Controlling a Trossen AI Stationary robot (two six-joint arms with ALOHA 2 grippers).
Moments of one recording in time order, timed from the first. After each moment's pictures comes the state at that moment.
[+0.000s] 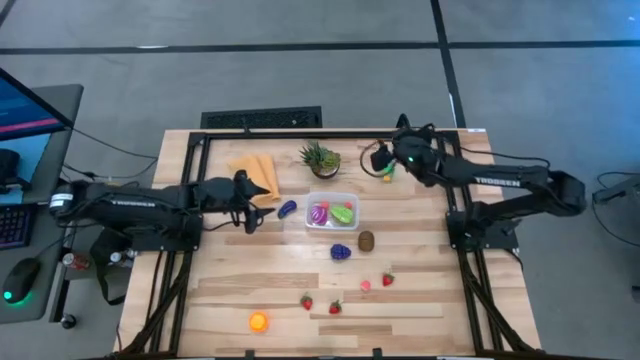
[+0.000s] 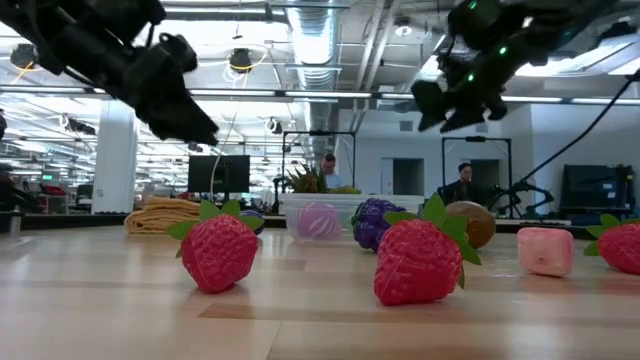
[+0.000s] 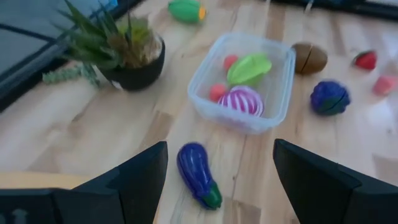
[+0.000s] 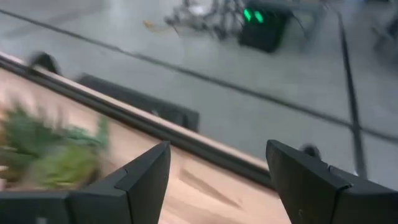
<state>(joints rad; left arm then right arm) 0.14 0.88 0.37 0.02 -0.12 -0.15 -0.41 1.18 0.69 -0.05 0.64 0.23</state>
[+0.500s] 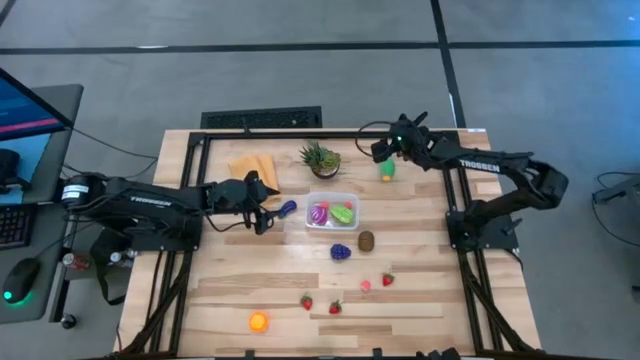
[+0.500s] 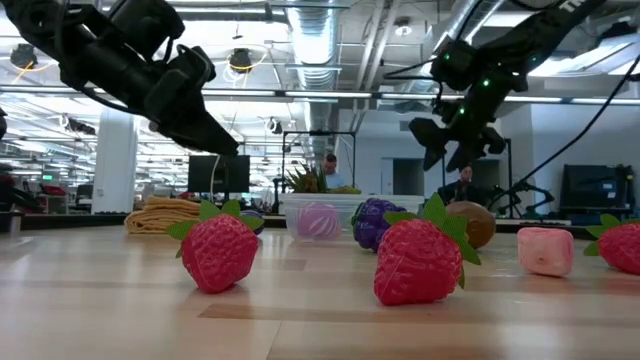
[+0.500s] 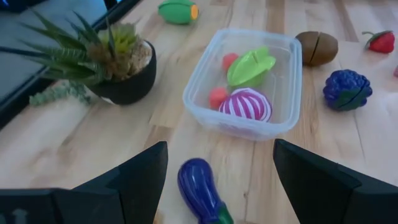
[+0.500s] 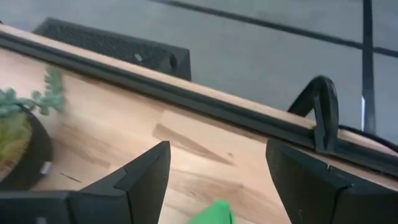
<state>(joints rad) 0.14 1.08 0.37 0.24 -0.12 -0.04 -0.63 1.36 0.76 -0.19 0.38 0.34</state>
